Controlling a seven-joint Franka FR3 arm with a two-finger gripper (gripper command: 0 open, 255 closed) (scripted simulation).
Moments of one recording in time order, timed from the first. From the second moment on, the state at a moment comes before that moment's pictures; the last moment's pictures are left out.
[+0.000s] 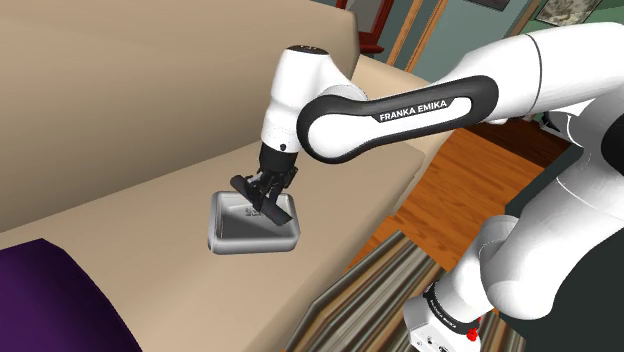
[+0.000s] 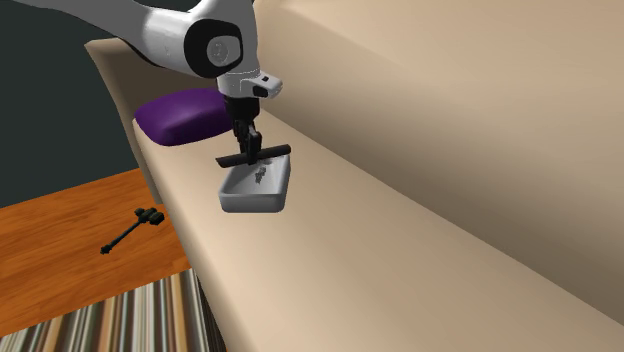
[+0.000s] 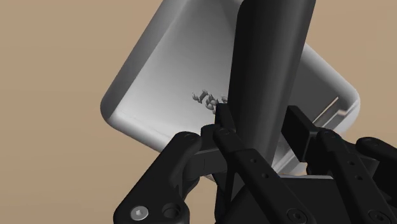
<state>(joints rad) 0.32 0.02 0.29 -2.12 0.07 2.16 0.46</state>
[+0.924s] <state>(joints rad) 0.32 0.04 0.29 -2.15 0.07 2.21 0.47</state>
